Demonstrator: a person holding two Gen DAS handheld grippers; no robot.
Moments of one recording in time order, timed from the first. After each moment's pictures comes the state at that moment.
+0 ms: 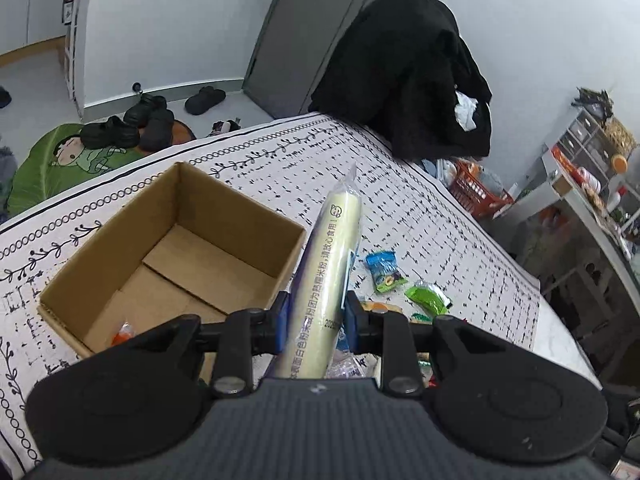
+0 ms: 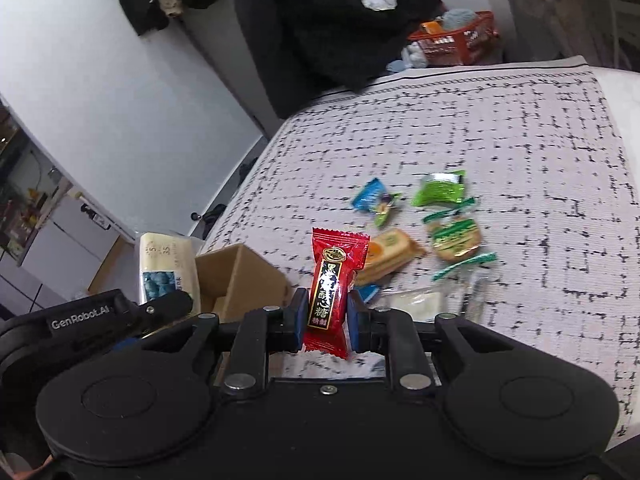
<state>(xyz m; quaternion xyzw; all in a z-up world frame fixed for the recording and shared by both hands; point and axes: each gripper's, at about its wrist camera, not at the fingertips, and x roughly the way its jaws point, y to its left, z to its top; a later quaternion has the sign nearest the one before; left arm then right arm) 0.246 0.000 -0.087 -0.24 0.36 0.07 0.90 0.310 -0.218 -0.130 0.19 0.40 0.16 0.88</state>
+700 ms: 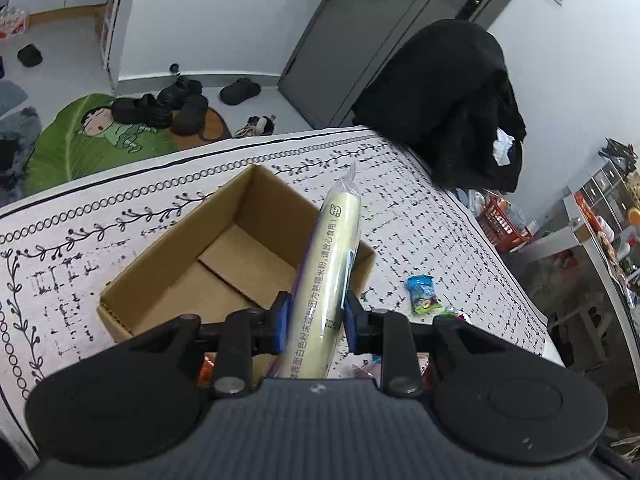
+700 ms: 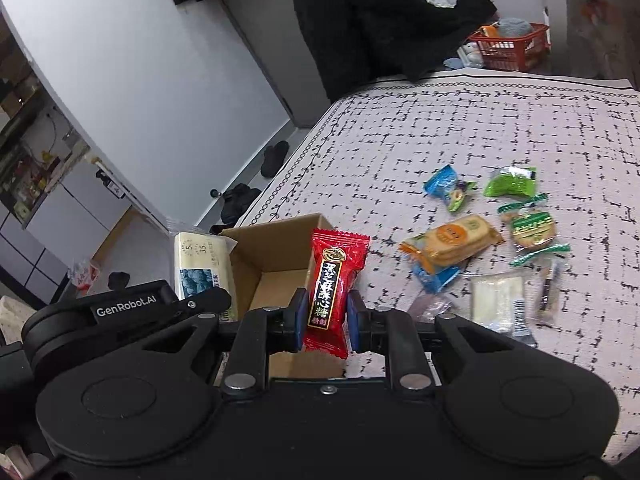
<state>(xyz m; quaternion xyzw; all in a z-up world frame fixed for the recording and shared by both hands) 0.226 0.065 -0.100 -0.30 0.36 0.10 0.88 0.295 -0.139 -0.120 0.15 0.40 0.19 0.89</state>
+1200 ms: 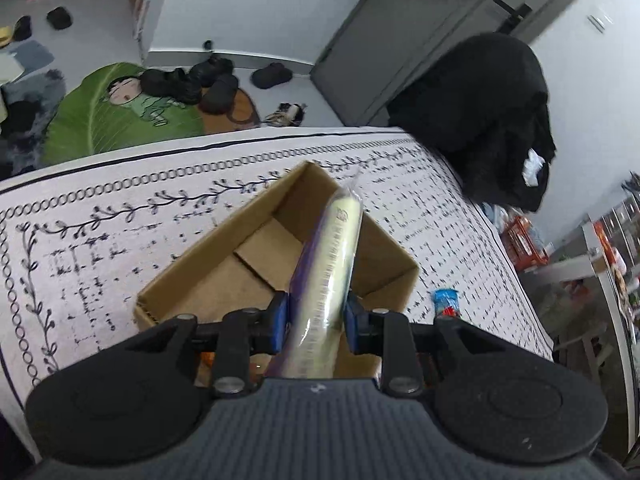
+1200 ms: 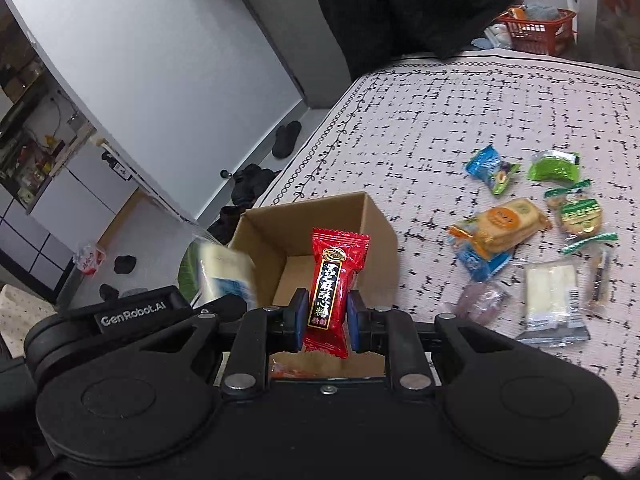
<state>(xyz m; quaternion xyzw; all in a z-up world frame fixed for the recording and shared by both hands) 0.223 0.102 -0.115 -0.35 0.37 0.13 0.85 0.307 -0.096 -0.128 0.14 0.42 0.20 0.87</state>
